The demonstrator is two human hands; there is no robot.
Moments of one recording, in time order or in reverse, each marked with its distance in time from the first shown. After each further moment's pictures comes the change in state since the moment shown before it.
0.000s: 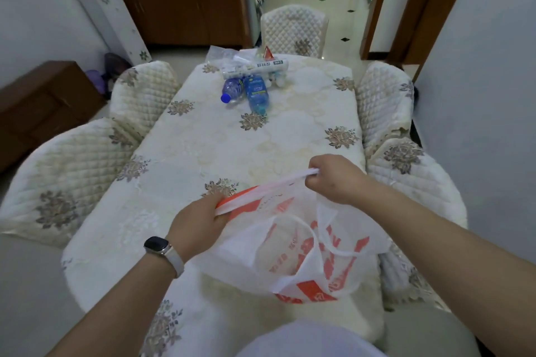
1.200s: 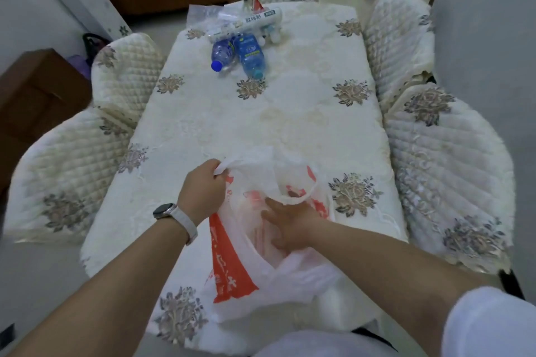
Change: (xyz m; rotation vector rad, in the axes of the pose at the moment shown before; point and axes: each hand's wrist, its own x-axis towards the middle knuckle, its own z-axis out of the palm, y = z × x) left_hand 0.052 -0.011 0.004 -0.152 0.030 -0.177; right_hand 0.007 -0.004 0.224 -0.366 -0.413 -0.371
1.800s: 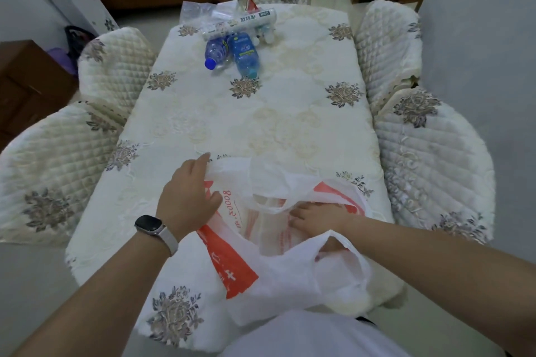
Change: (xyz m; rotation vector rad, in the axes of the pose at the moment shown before) left_hand -0.015 -0.033 -0.008 0.298 0.021 0.234; right_hand -0.059 0.040 -0.013 -0.115 -0.097 -0.147
